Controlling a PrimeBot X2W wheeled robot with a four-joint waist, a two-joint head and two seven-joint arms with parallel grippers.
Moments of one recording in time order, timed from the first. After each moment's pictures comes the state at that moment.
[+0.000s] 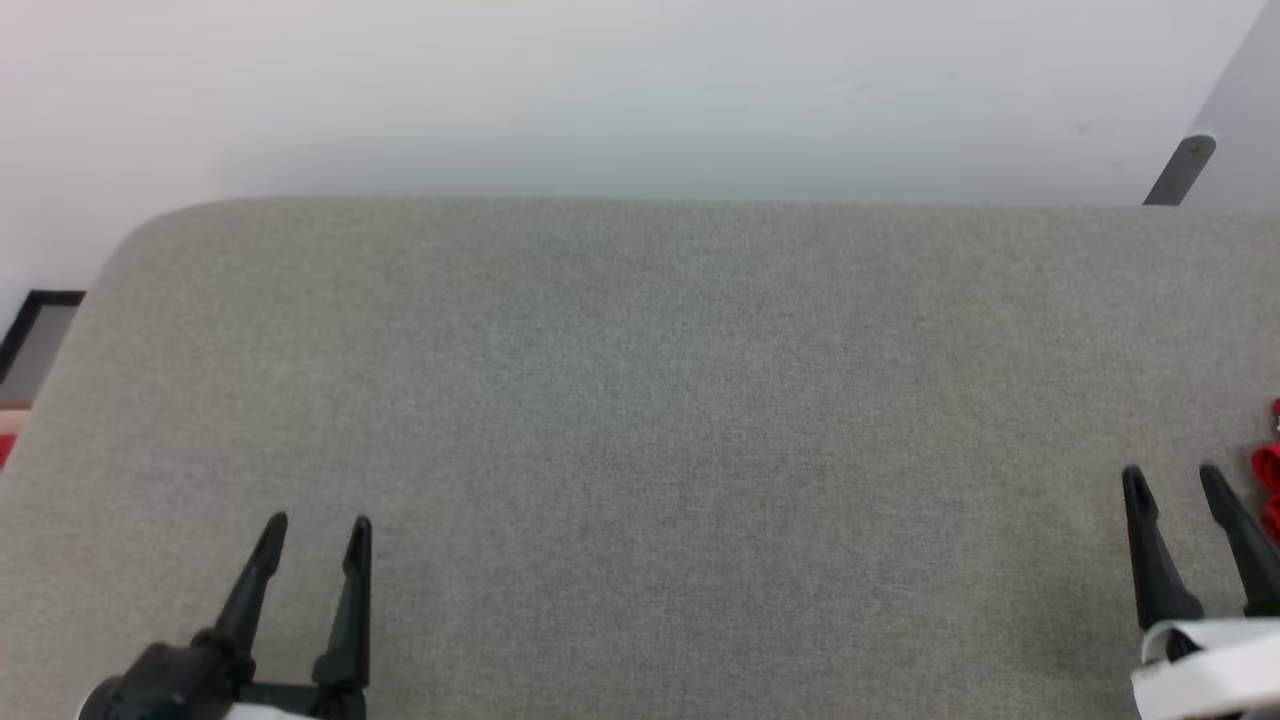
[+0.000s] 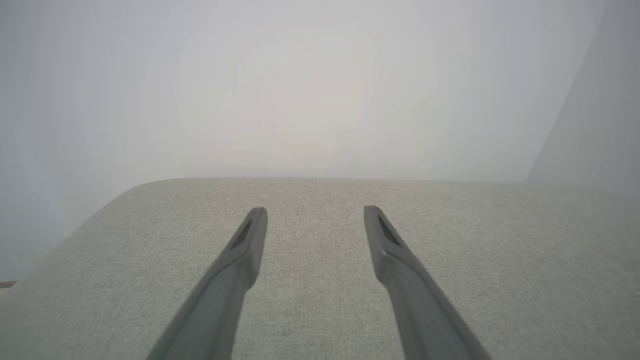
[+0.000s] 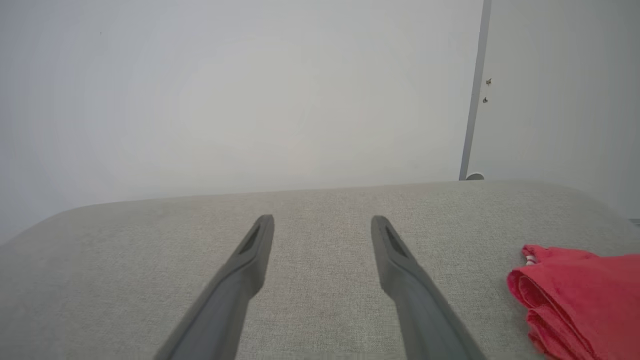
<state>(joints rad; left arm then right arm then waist) 0.07 0.22 0.02 0.01 -0.28 -0.13 -0.26 -0.04 -0.29 0.00 0.11 0.44 0.13 -0.22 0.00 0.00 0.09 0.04</state>
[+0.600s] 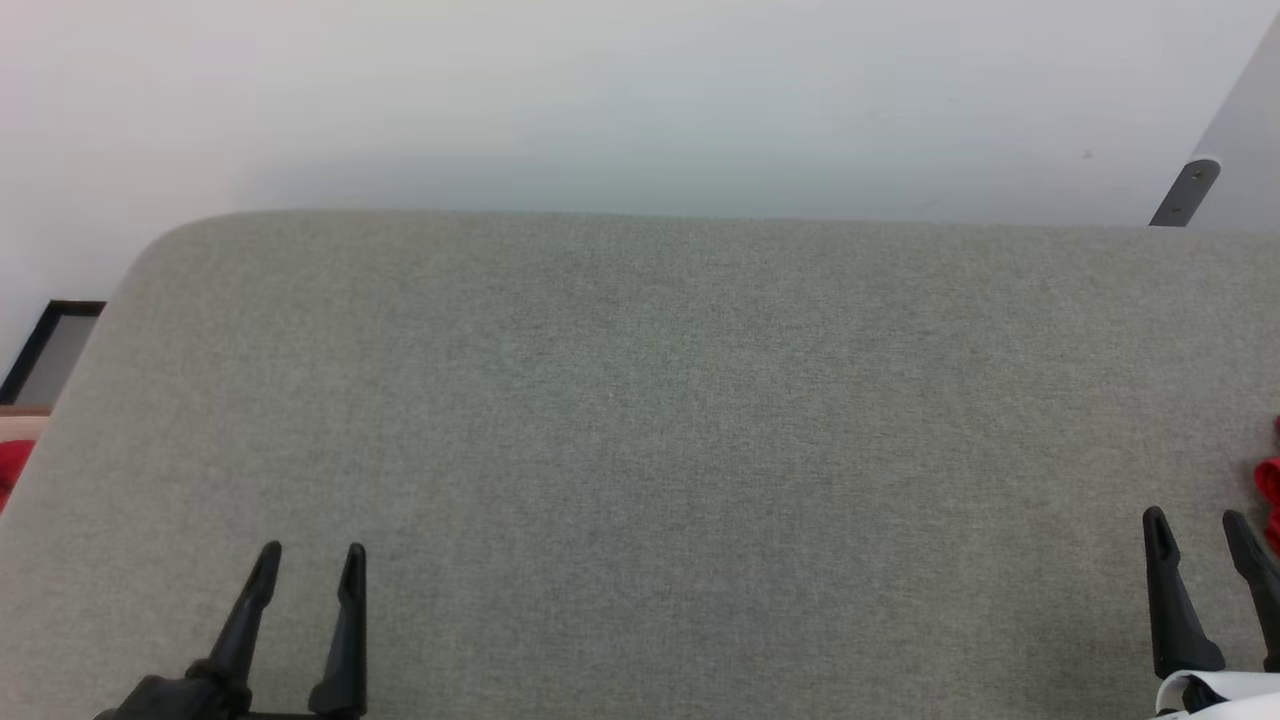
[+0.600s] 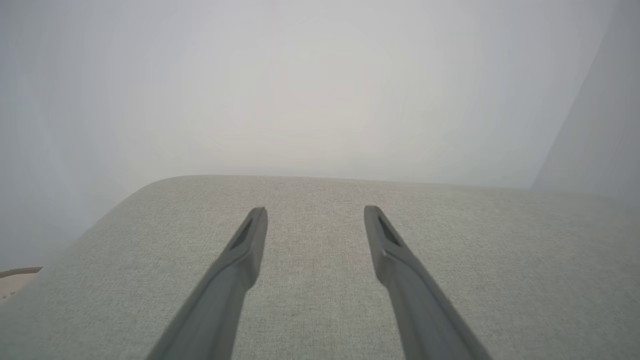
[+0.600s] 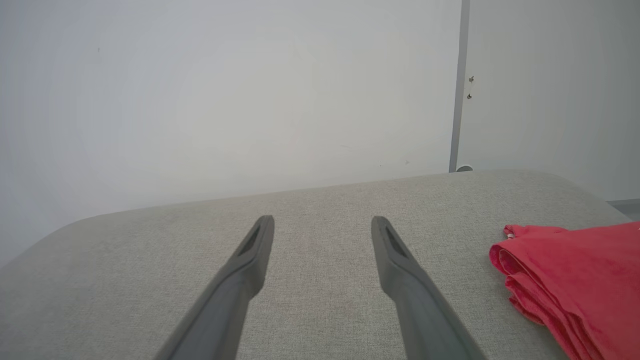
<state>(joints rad) 0.14 0.20 0.04 -0.04 -0.27 -0.13 -0.26 0.12 -0.18 -0.11 -0.10 0.40 0.13 -0.12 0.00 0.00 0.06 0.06</state>
